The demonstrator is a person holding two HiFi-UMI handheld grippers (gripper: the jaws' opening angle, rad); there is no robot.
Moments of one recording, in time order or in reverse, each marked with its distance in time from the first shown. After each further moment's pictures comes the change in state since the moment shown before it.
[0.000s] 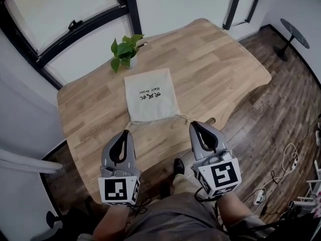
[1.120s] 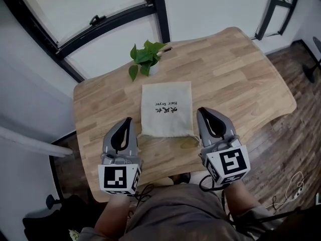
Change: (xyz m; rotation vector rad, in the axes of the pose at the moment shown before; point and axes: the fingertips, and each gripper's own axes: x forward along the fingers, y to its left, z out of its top) left arm 0.090 0.044 0.033 0.061 0.025 0.169; right arm 0.123 -0.056 0.040 -0.009 -0.062 0.198
